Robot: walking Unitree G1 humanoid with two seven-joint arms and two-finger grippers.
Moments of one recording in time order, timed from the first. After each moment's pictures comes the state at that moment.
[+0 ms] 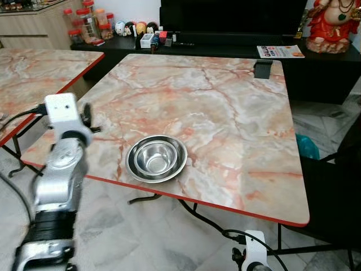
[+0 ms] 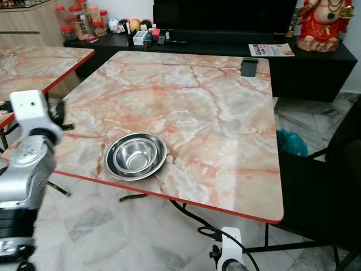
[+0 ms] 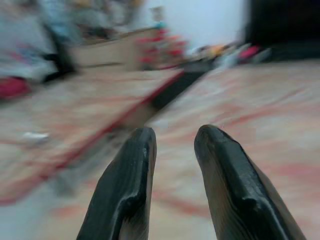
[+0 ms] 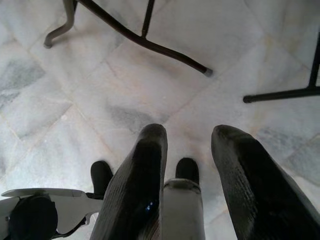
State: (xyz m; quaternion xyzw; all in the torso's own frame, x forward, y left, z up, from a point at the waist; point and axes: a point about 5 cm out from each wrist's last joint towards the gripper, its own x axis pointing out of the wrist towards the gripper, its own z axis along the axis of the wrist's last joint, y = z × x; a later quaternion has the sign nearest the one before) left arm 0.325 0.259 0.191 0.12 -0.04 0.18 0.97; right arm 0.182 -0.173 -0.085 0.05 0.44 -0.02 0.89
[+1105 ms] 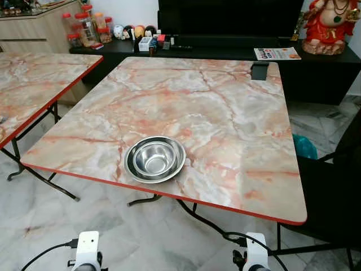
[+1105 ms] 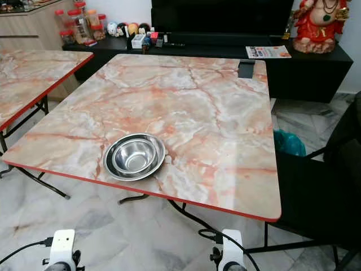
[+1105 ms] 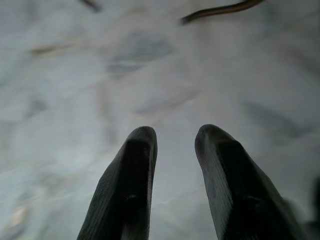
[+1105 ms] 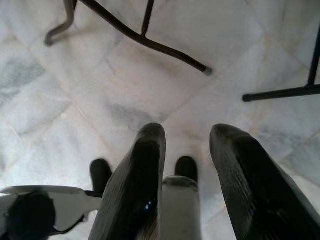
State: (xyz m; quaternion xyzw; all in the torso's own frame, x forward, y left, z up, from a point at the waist) left arm 0.200 0.216 -0.066 0.03 0.40 0.08 0.91; right arm 0.179 -0.181 -0.086 0.05 0.45 -0.02 0.89
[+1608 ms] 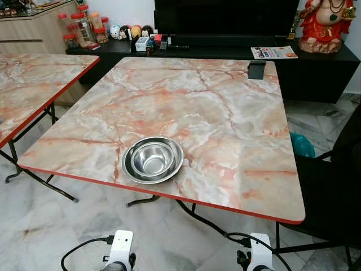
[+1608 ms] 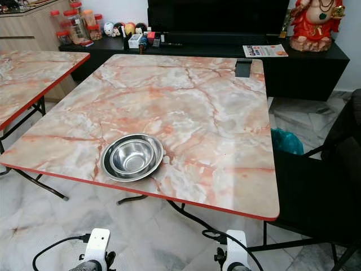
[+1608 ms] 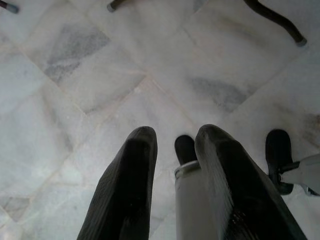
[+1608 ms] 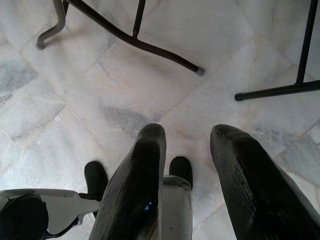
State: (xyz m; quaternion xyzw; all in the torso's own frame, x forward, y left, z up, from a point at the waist) left arm 0.197 0.167 -0.078 0.04 0.43 -0.02 0.90; right arm 0.176 -0.185 -0.086 0.05 0.44 -0.02 0.89
